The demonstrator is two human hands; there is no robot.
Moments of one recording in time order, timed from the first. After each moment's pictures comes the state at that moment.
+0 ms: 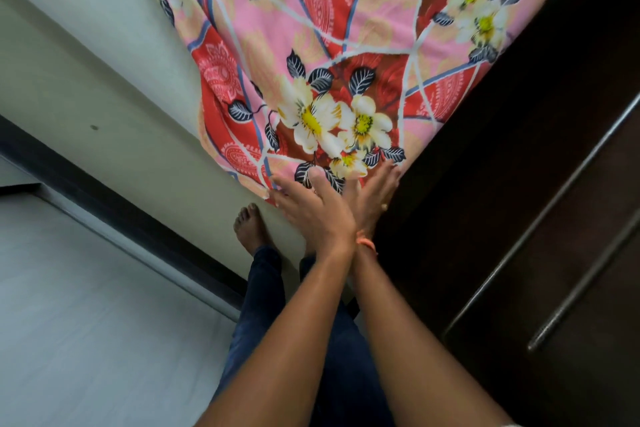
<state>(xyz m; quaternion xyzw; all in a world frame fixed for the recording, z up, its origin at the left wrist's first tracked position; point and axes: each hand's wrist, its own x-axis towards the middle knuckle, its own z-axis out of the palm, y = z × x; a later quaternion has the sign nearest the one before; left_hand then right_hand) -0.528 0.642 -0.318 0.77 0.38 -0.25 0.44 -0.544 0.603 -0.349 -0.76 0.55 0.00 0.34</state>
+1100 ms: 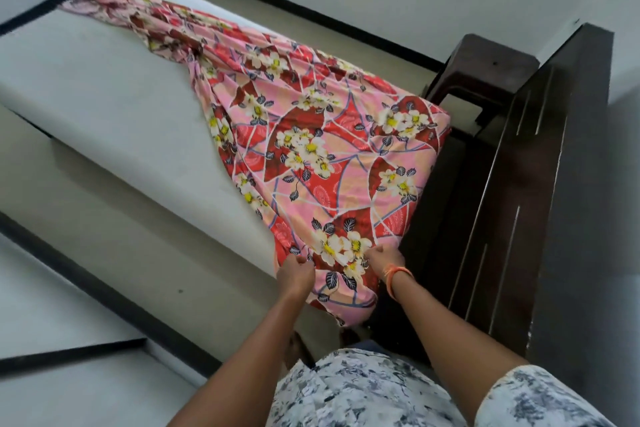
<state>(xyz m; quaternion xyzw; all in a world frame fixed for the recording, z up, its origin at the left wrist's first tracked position) -0.444 0.759 -0.079 0.82 0.15 -0.35 0.42 -0.498 0.583 -0.089 -0.72 0.52 0.15 0.43</state>
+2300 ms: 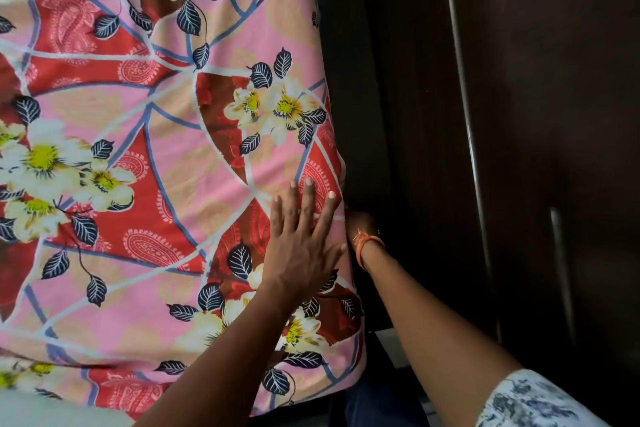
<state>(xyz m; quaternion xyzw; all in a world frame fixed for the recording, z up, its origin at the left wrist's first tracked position) -0.382 0.504 -0.364 0.73 -0.65 -0.21 -0.04 -0.484 0.417 -0.439 -0.58 0.64 0.24 0.44</state>
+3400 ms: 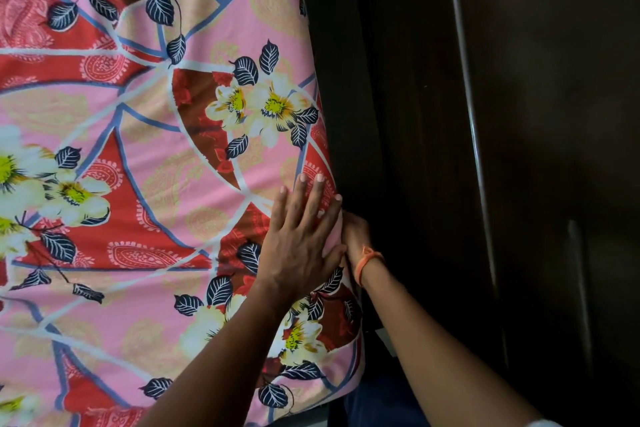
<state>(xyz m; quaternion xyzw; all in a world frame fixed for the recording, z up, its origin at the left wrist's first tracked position) -0.372 0.488 -0.373 0.68 -0.71 -0.16 -0.02 -0.482 0.422 -0.417 -0.30 0.73 -0.04 0.61</state>
